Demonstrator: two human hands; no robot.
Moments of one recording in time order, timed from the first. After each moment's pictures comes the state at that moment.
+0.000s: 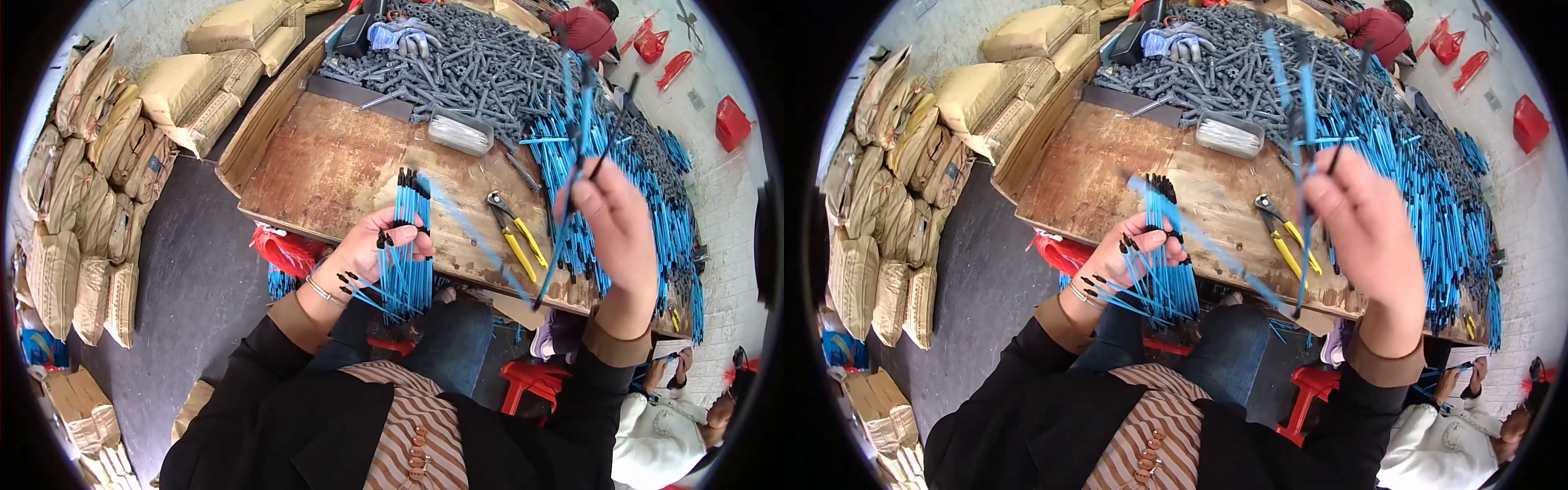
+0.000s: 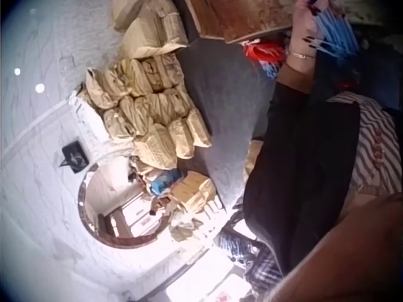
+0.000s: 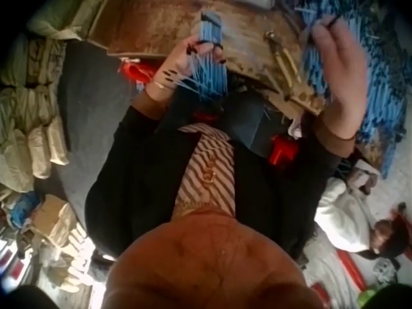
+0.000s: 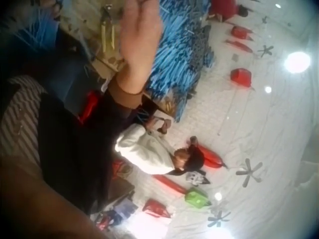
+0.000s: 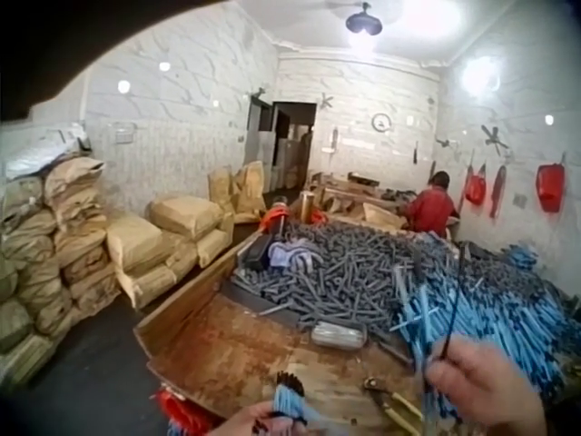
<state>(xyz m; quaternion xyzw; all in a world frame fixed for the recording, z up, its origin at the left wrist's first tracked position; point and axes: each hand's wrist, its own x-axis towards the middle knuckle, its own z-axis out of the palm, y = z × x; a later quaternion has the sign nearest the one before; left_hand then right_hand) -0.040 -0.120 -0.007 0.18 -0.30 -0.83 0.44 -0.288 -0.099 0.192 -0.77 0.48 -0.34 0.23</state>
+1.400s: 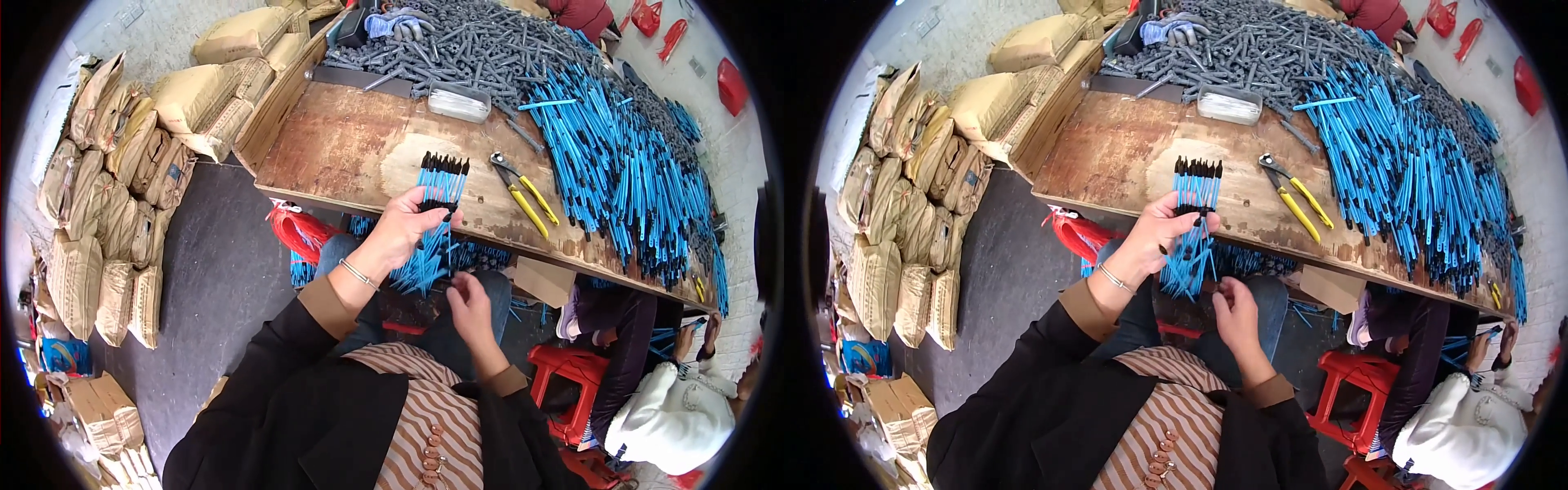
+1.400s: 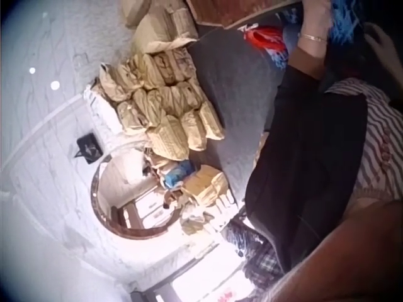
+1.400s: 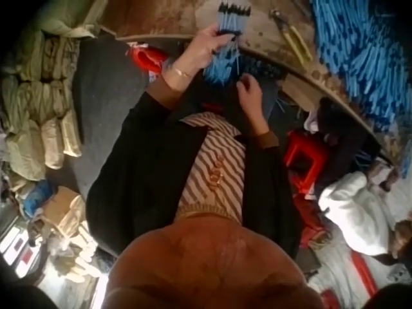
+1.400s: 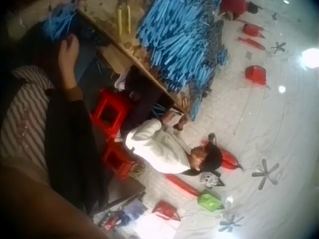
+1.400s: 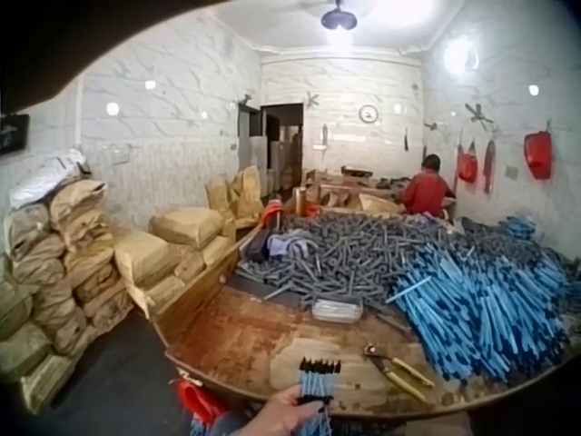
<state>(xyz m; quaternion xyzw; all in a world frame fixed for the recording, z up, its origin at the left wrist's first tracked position) -0.082 -0.081 -0.011 0.23 -0.34 -0.78 0.46 -0.233 0.041 -0.097 -0.52 0.64 -0.46 0.33</state>
